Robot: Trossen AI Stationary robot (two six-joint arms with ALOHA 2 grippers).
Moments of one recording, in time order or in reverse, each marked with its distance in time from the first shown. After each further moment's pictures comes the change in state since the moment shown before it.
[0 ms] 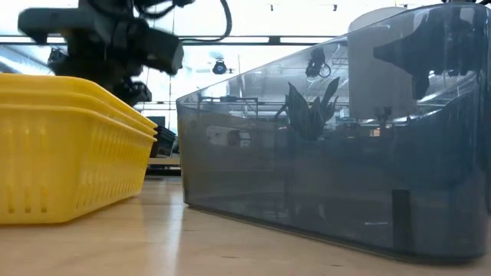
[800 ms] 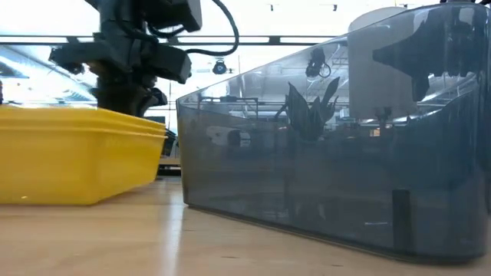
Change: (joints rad) left arm 0.139 -0.038 -0.043 -0.002 -0.053 0.243; right arm 0.000 0.023 0.000 -0.002 0.000 0.000
